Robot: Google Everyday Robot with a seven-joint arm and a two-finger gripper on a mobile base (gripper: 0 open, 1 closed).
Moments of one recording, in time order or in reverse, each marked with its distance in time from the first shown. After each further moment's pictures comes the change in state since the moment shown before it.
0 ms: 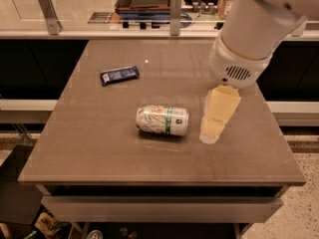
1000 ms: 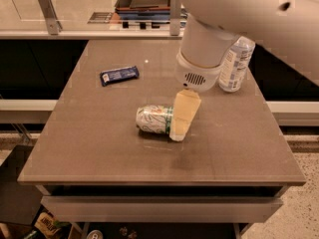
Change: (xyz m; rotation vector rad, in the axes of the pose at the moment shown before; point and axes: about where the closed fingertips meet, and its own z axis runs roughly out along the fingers) arm -0.045 -0.014 0.054 -0.034 0.029 0.021
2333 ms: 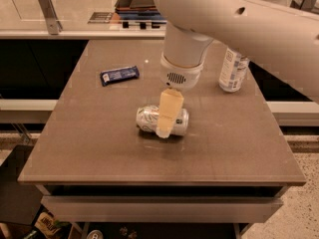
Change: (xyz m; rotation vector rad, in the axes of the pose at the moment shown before) arm -0.026 -0.009 0.027 -0.044 0.040 0.036
